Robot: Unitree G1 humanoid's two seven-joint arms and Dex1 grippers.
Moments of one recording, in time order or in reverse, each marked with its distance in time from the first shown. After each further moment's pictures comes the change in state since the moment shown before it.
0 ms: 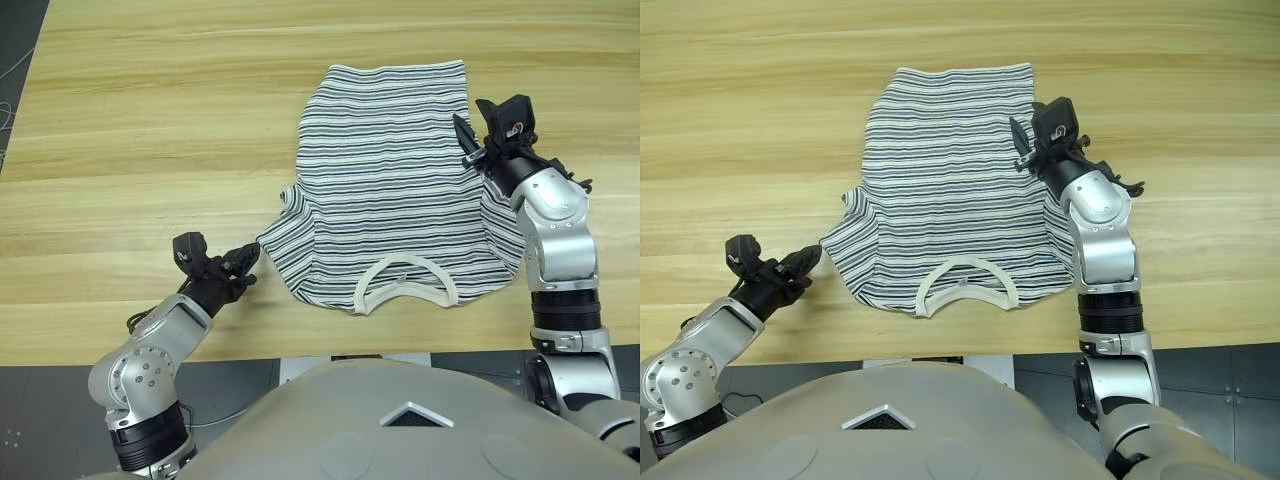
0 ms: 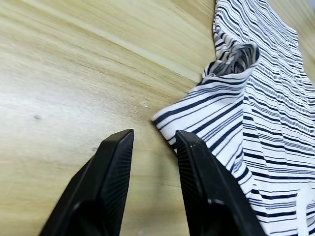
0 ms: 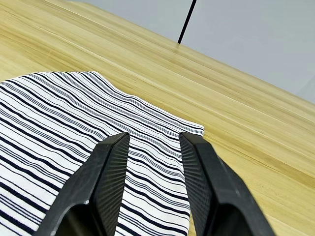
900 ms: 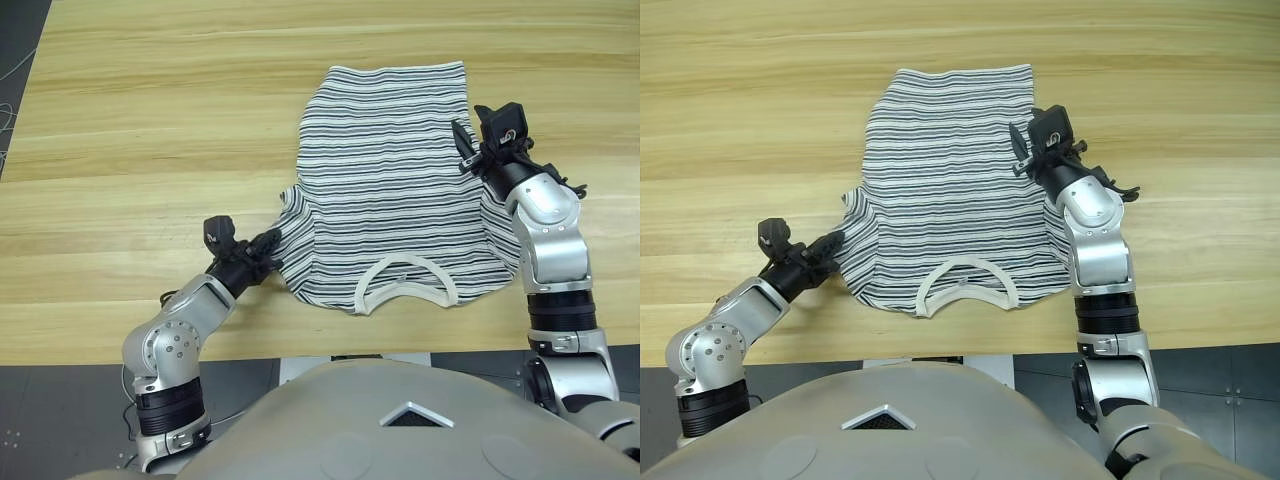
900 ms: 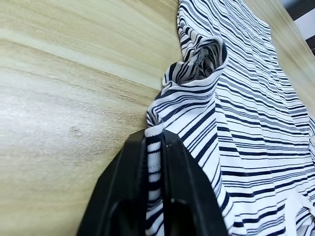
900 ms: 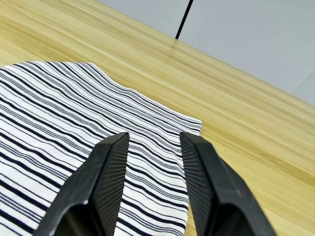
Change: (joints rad) left arm -0.108 -0.001 -0.143 0.138 0.094 -0.097 -0.064; right arm 0.008 0.003 0.016 0.041 -0.032 -0.039 -0.028
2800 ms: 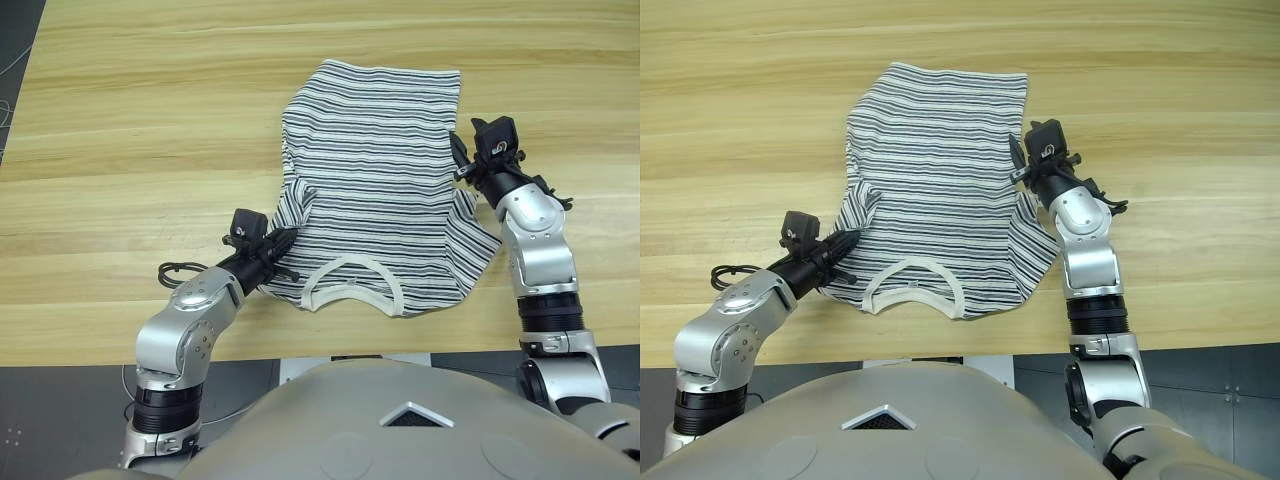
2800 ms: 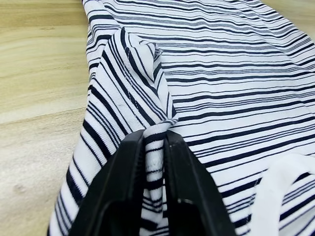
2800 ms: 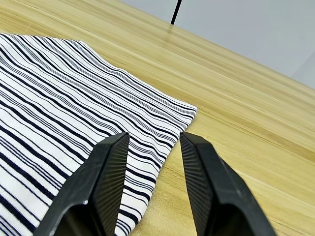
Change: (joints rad) left arm -0.023 0.126 -0.243 -0.108 0.361 -0.124 -0.169; right arm 0.017 0.037 0.002 0.088 -0.020 -0.063 -0.048
